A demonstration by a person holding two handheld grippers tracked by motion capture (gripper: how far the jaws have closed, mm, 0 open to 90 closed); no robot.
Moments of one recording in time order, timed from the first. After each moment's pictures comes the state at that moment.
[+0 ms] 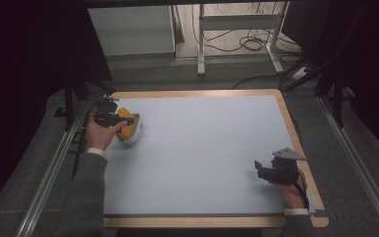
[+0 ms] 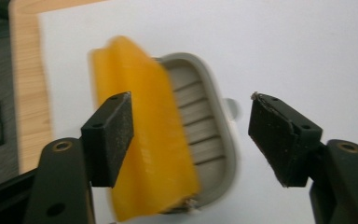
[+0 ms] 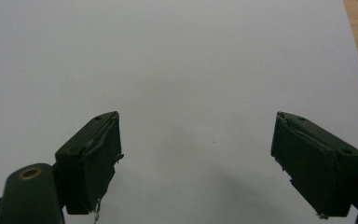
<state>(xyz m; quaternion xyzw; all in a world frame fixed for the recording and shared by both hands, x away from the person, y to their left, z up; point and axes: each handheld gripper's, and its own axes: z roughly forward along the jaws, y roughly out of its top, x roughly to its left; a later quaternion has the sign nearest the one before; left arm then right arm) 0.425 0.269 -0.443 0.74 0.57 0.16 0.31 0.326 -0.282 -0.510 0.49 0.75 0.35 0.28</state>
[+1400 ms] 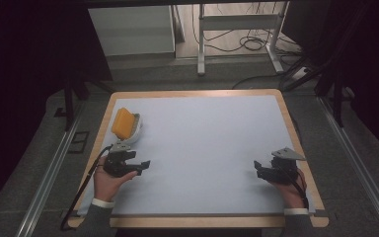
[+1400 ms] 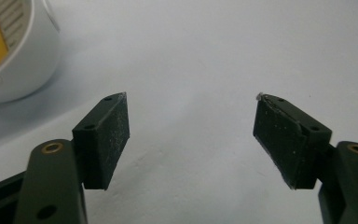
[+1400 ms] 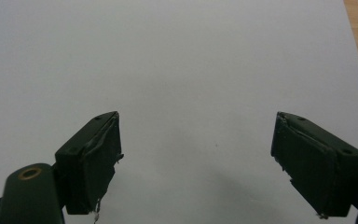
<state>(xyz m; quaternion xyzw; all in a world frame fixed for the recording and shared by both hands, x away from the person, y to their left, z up) 0.307 0.225 -0.506 0.78 0.46 0.13 0.39 0.325 -0.280 -0.509 0.48 0.75 0.35 0.28</state>
